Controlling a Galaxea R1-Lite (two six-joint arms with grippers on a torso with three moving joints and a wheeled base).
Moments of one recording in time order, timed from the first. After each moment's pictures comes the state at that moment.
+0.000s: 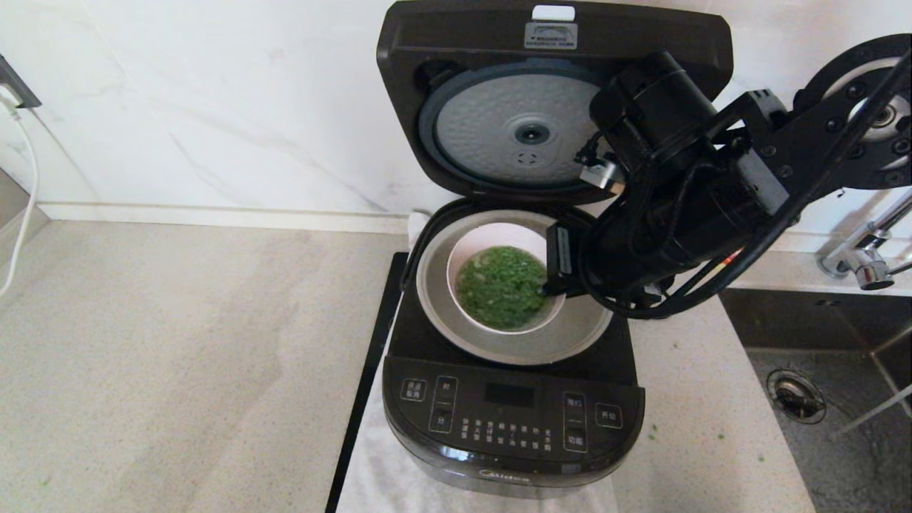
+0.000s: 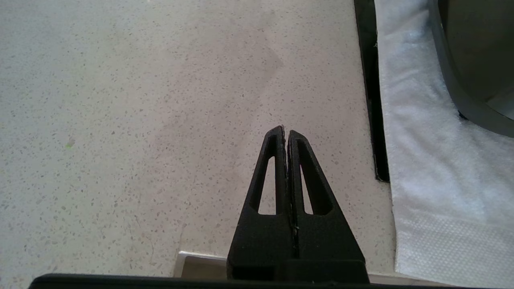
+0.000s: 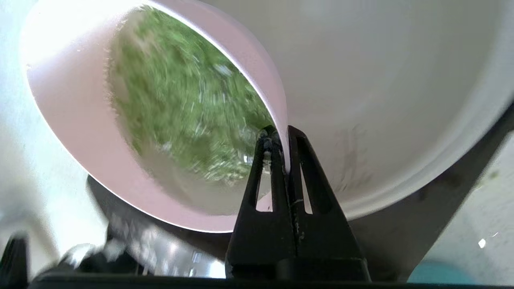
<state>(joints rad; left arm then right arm) -0.02 0.00 -0.04 0.09 0.01 -0.01 0.67 1.91 -1.94 0.81 -0.06 0.66</state>
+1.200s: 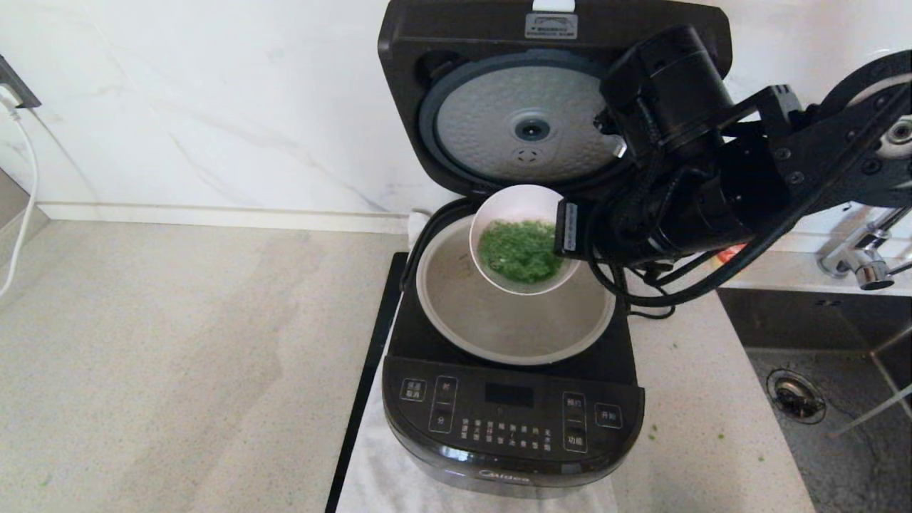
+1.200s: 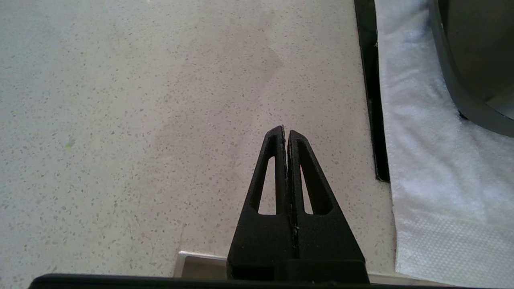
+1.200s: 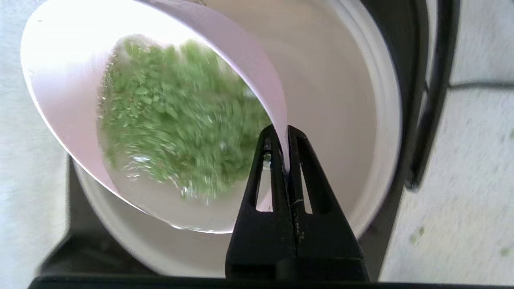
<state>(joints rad) -0.02 0.00 -0.04 0.09 0.01 -0.01 0.69 1.87 -1.84 0.60 -0.36 0.58</state>
